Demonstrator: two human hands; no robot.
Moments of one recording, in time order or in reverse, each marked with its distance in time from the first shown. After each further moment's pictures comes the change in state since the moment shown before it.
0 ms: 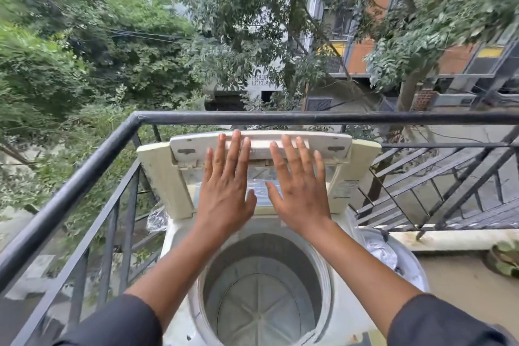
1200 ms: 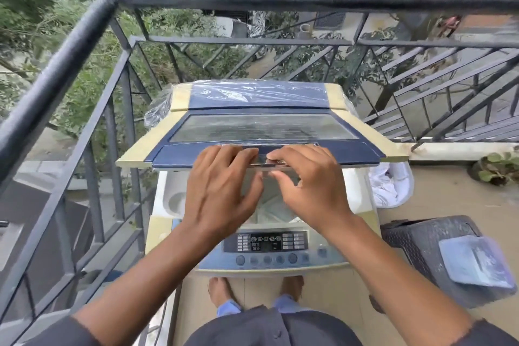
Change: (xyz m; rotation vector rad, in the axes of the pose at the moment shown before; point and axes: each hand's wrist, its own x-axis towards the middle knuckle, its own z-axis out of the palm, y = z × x) left_hand -0.159 0.039 -0.031 -0.222 -0.086 -0.048; right_hand -0.145 -0.044 -0.060 0.518 -0.140 0.111
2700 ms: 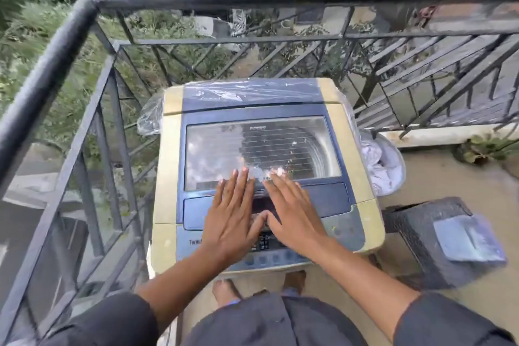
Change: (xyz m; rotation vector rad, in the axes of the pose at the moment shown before) left_hand -0.070 -0.050 0.097 0.106 -0.528 0.027; right_hand -0.075 0.022 0.085 -0.231 -0.565 0.205
